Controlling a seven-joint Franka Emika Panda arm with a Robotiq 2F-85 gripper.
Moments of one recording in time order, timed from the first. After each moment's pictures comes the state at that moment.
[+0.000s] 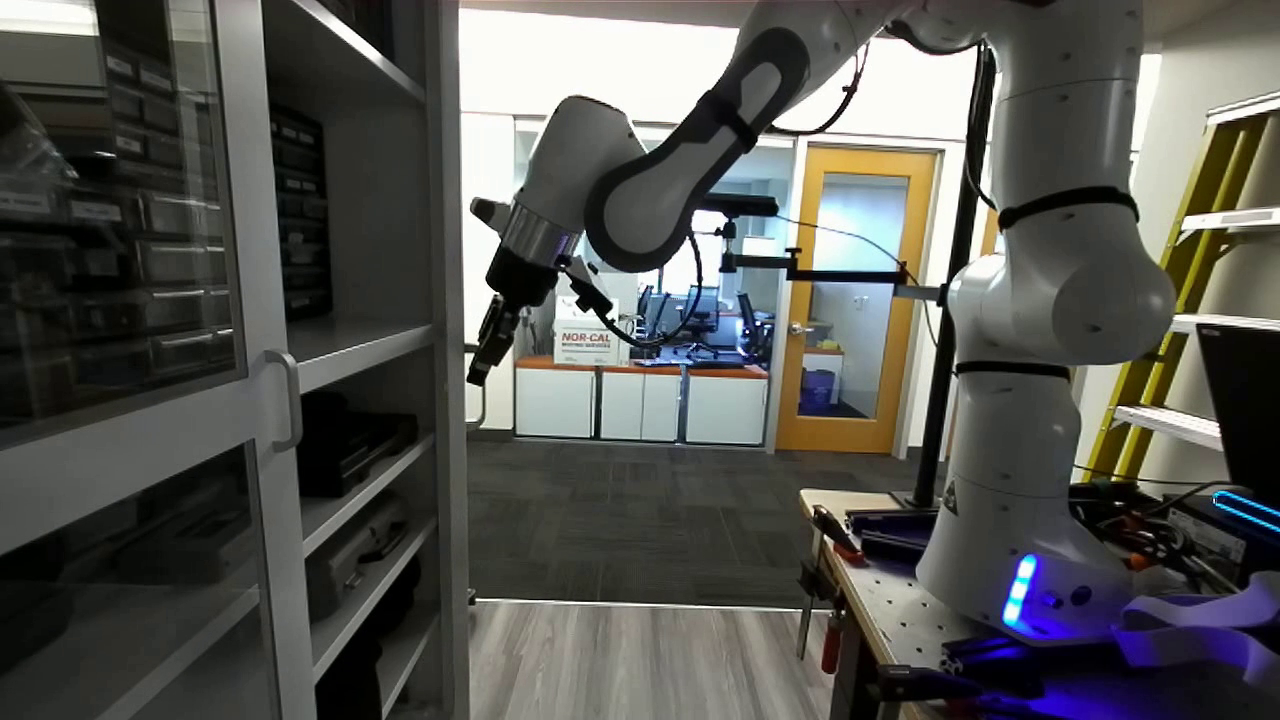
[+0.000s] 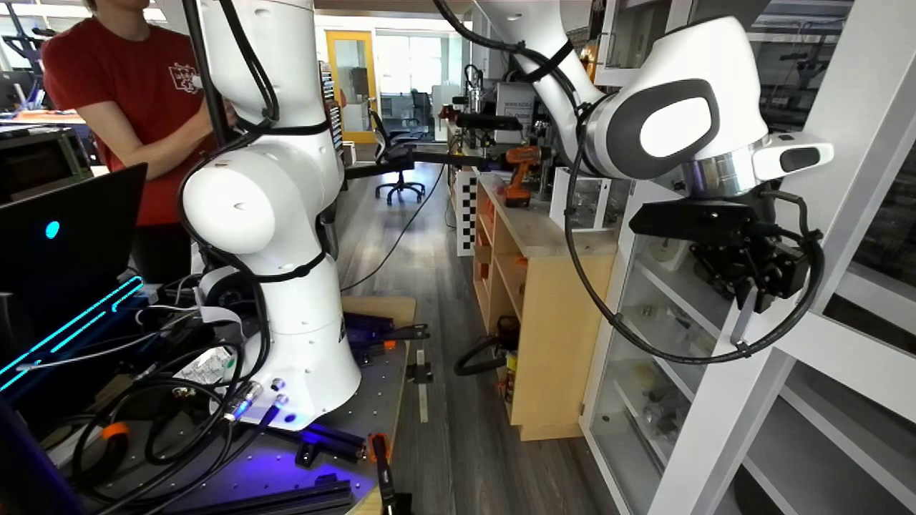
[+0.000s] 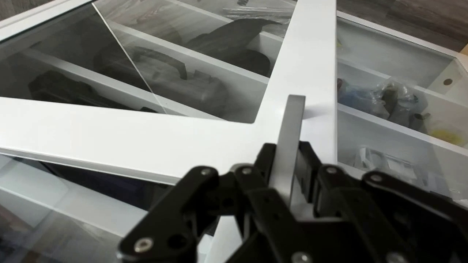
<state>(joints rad) -0.08 0.07 -0.05 -2.33 -0.26 2.88 -0.25</state>
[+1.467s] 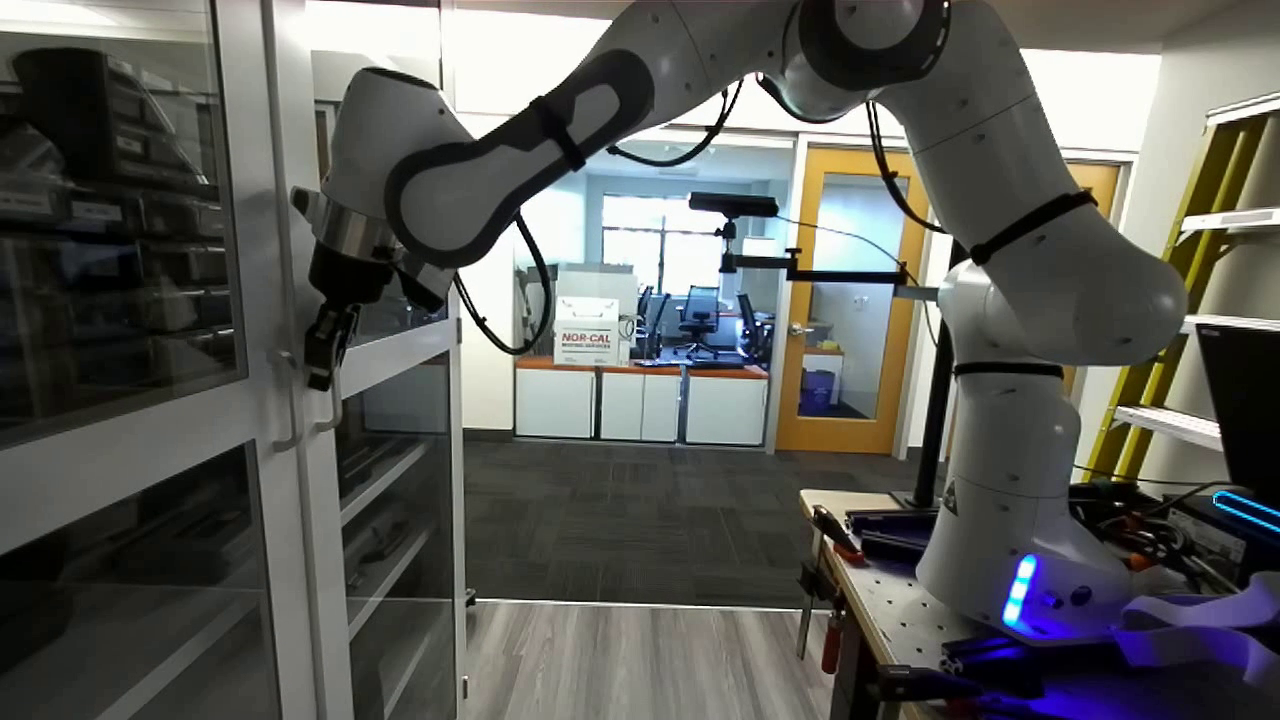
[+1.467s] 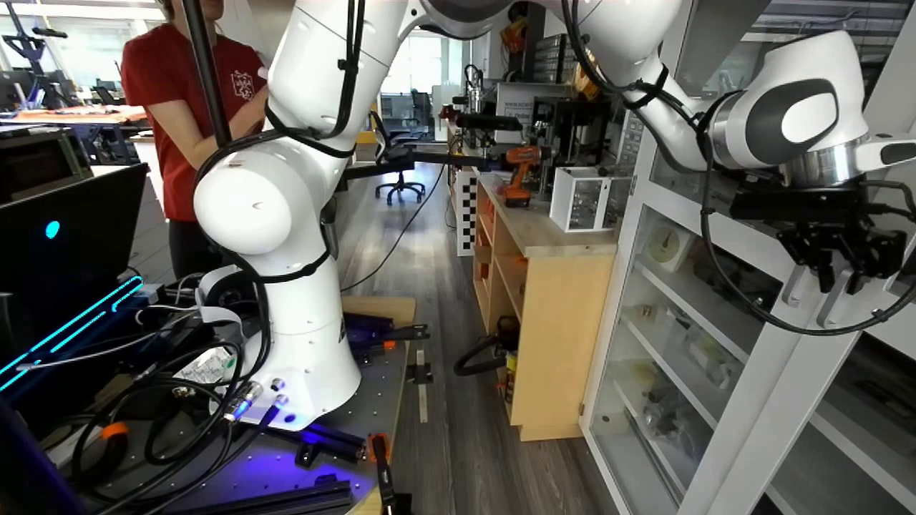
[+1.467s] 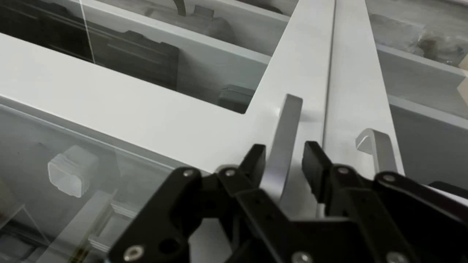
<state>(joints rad) 0.05 0.53 -0.07 -1.62 -0.30 2.57 -0.09</state>
